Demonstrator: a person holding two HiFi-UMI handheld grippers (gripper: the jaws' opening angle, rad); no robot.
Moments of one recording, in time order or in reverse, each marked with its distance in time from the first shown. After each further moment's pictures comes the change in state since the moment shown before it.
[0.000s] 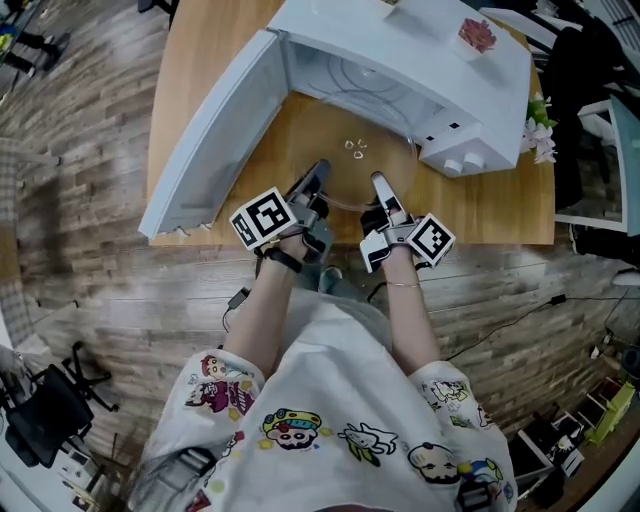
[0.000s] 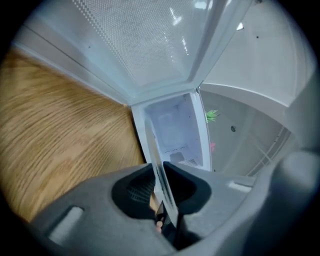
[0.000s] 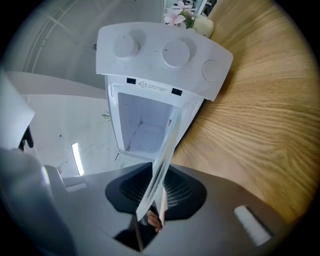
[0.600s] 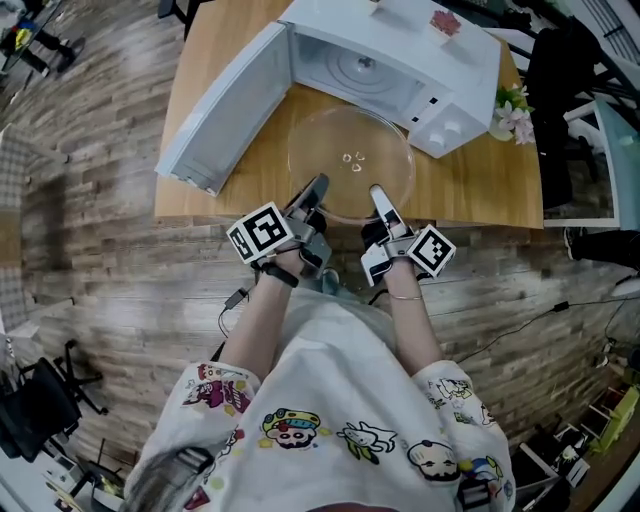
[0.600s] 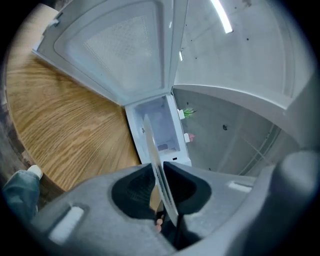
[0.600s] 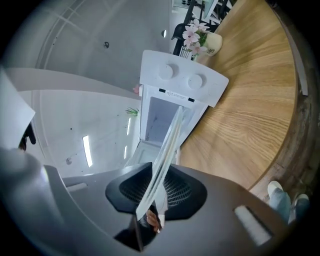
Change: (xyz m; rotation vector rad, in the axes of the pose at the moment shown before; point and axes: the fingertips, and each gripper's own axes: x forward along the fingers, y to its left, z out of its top) left arm -0.086 -0.052 -0.059 0.034 -0.020 -0.050; right arm -0.090 0.054 -0.041 -0.062 0.045 0.074
